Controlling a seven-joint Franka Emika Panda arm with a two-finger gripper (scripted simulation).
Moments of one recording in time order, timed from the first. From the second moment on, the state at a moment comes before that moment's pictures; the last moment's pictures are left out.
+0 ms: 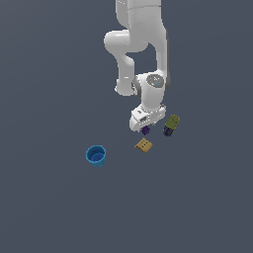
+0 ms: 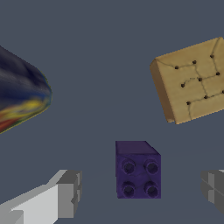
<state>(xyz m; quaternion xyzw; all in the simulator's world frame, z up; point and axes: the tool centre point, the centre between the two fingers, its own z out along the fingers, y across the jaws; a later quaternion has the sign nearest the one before) -0.135 0.110 0.052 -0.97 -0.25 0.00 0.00</state>
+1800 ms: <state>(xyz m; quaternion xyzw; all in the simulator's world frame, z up) -0.127 0.118 0.050 -0.97 -0.25 0.00 0.00</state>
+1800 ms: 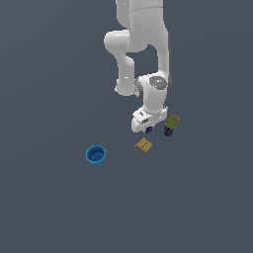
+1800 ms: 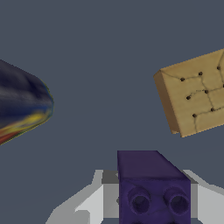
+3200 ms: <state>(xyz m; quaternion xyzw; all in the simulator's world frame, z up) -0.056 0.187 0.273 -0.97 -0.25 0.00 0.00</state>
